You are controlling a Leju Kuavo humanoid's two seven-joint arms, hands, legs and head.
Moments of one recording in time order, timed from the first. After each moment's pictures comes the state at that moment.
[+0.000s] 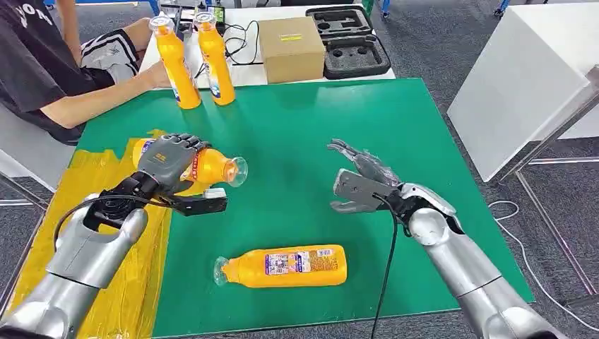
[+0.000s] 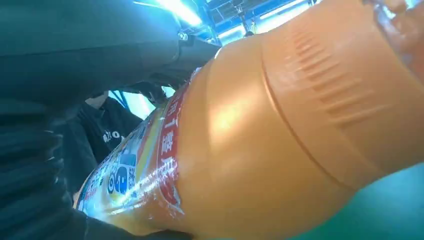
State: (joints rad) left arm -0.49 0.25 -0.24 -1.34 -1.34 -0.14 -0.16; right arm -0.59 -0.17 0.53 -1.24 0.37 0.27 -0.20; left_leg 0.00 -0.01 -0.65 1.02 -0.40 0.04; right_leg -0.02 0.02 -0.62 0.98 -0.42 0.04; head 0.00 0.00
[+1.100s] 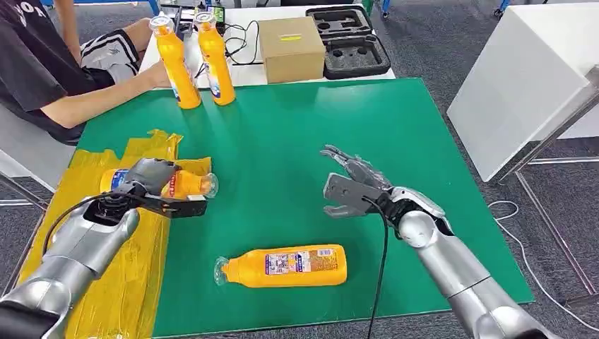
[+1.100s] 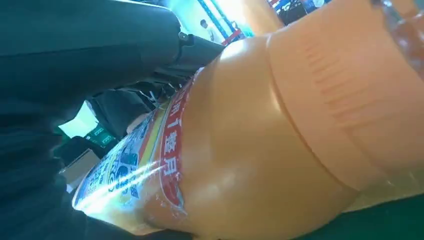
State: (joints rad) left arm -0.60 0.27 -0.26 -0.90 -1.39 -0.18 -0.06; right arm -0.59 -0.13 0.54 -1.20 0.39 0.27 -0.18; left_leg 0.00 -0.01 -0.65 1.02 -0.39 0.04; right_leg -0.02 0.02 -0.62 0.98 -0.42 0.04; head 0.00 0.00
